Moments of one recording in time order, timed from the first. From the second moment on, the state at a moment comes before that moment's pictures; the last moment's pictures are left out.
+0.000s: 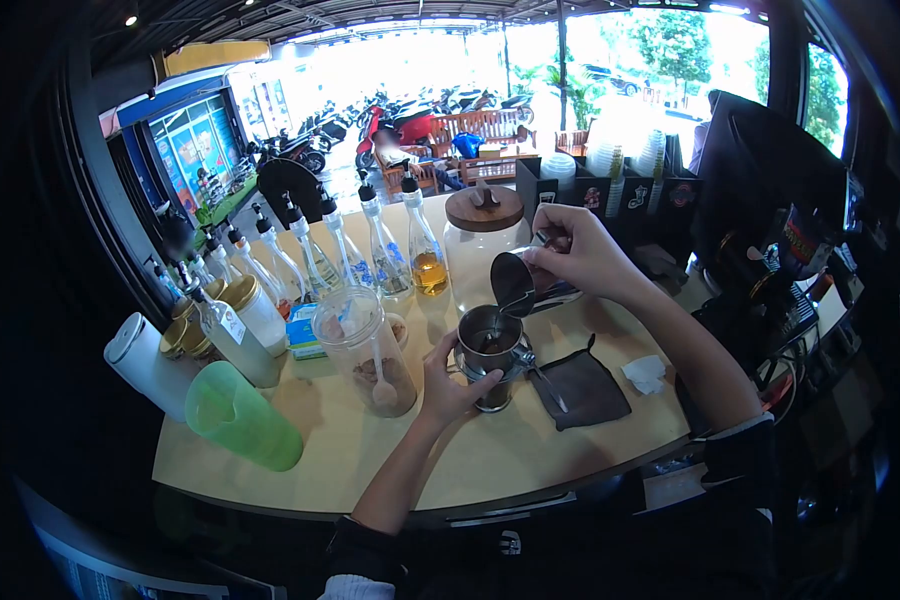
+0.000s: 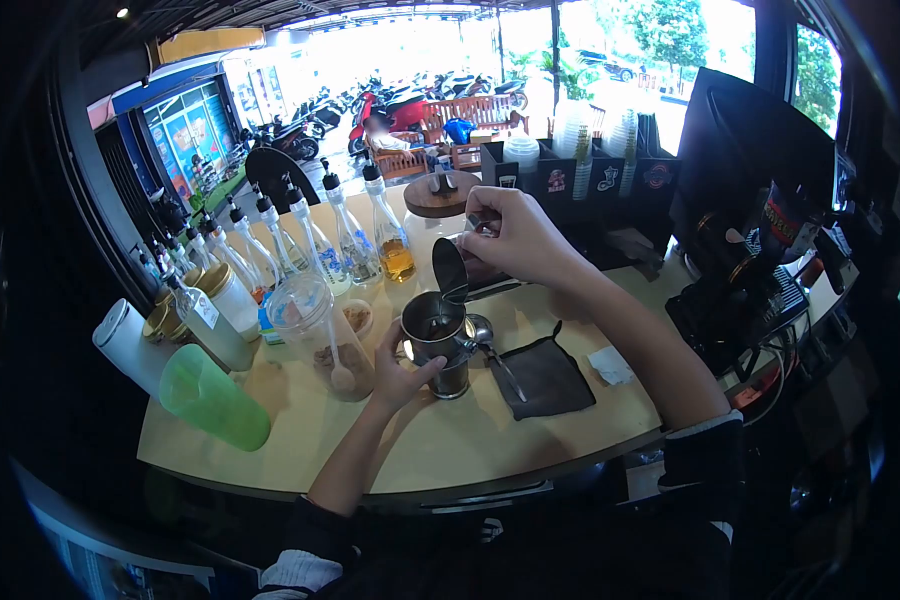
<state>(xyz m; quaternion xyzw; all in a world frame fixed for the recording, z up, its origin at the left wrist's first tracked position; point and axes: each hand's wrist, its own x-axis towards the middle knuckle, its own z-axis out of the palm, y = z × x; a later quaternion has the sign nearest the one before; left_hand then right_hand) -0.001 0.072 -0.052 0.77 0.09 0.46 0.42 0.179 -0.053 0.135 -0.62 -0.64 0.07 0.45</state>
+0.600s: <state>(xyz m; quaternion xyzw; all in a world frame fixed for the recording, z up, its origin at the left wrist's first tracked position) 0.001 0.076 -0.059 0.78 0.09 0.47 0.40 0.177 -0.037 0.138 -0.62 -0.63 0.04 0.46</state>
